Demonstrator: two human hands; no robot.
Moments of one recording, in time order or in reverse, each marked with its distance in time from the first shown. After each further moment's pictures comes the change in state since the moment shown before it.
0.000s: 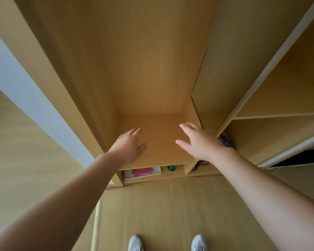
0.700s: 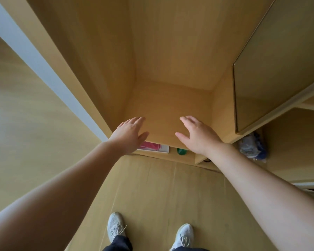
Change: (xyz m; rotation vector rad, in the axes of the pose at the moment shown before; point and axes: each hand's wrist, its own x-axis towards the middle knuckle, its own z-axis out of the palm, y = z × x) left_hand 0.037 -0.027 0.166 -0.012 0.067 -0.223; right_hand 0.092 0.081 0.147 0.031 -0.111 -0.258
